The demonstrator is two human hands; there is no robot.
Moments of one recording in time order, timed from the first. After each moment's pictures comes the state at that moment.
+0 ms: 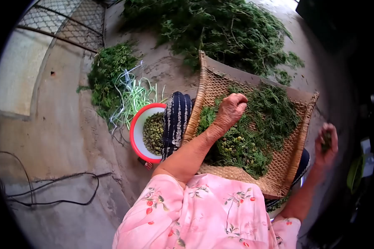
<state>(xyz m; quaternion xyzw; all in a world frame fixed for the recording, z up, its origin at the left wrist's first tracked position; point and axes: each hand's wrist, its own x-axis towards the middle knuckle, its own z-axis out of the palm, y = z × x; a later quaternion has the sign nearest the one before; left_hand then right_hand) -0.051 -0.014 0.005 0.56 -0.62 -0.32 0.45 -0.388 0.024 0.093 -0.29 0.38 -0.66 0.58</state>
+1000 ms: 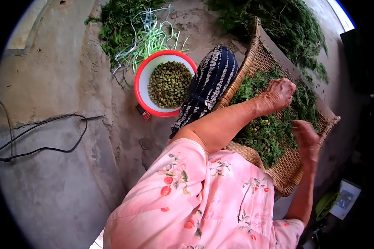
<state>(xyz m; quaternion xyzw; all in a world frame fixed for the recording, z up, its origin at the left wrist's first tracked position) -0.056 -0.020 -0.003 0.54 -0.70 -0.21 0.41 -0.252 0.026 0.080 -0.74 0.44 -0.20 0.46</state>
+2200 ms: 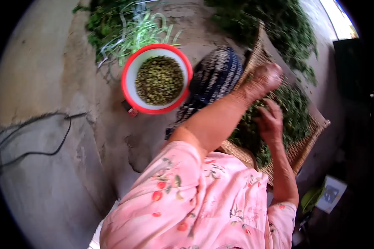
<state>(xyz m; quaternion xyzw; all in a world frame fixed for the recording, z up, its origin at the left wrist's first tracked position) 0.000 -0.047 -0.017 0.59 -0.63 -0.26 0.42 -0.174 0.025 -0.013 -0.90 0.33 -0.18 0.20</state>
